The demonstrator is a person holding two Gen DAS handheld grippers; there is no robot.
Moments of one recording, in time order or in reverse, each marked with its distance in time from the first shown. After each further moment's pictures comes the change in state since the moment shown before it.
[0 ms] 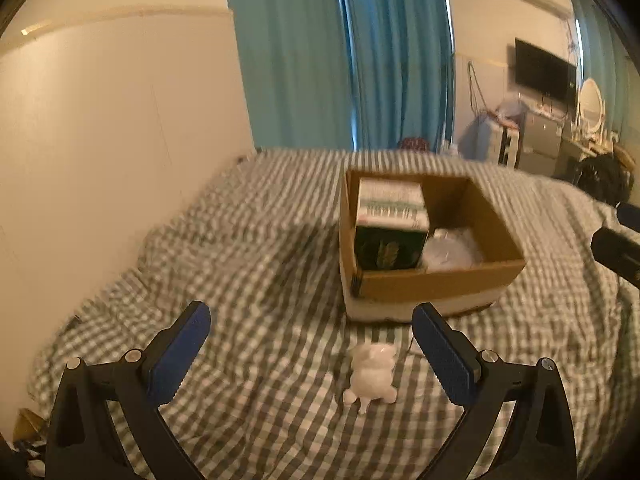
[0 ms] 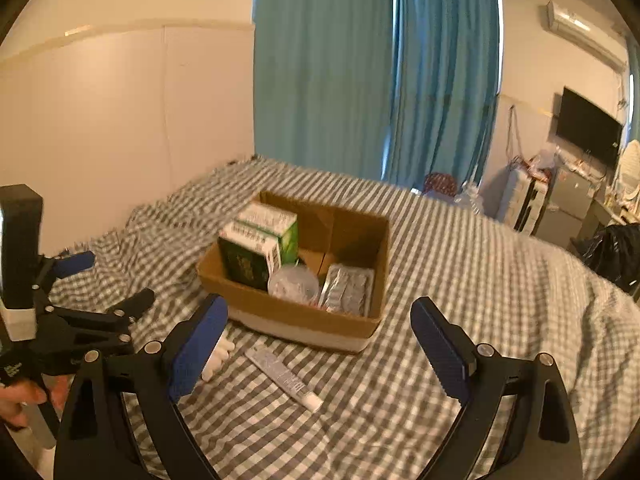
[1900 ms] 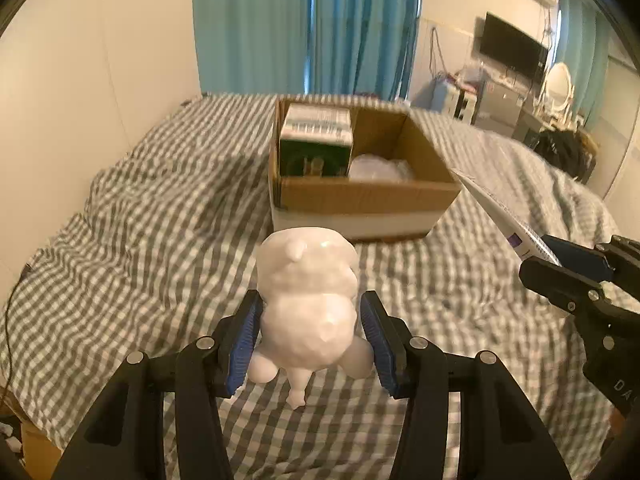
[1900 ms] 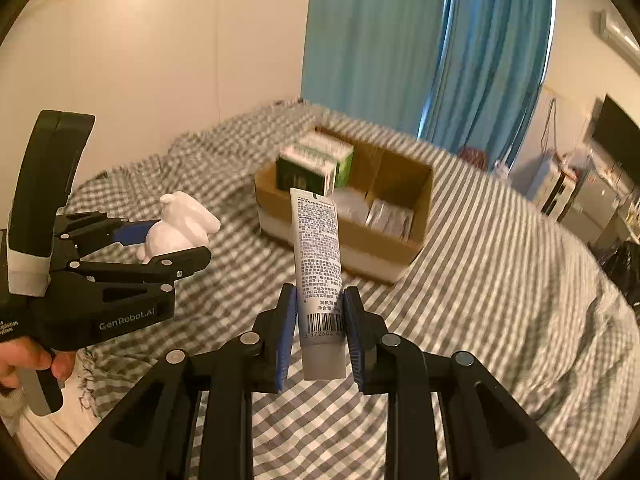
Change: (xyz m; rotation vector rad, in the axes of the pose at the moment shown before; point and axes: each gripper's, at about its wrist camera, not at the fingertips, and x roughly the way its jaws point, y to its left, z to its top) left arm -0.034 -0.029 -0.028 -0.003 0.152 -0.194; right arm -0.051 0.027 -0.035 -0.139 0.134 0.087
